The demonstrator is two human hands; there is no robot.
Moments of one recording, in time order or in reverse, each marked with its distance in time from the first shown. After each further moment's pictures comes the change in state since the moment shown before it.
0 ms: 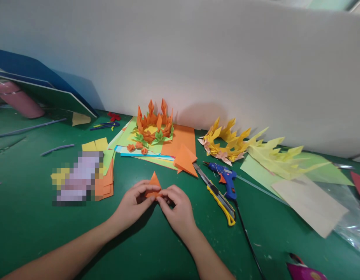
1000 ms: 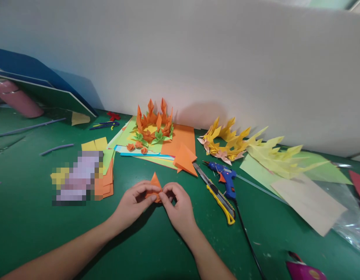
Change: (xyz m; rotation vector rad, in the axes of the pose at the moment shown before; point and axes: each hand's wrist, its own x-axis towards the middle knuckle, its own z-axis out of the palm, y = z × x) left_hand -0.002 0.000 0.001 -0.128 -0.013 -0.034; right_hand 0.000 0.002 0.000 0.110 0.011 0.167
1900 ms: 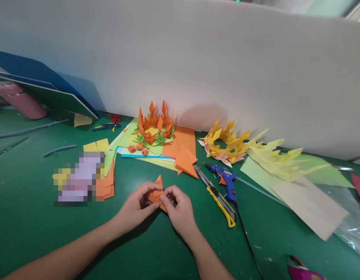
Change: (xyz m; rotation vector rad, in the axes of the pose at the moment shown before) left_hand -0.002 0.002 0.003 0.012 -0.089 0.013; right_hand 0.000 -0.002 0.000 0.096 -0.055 0.151
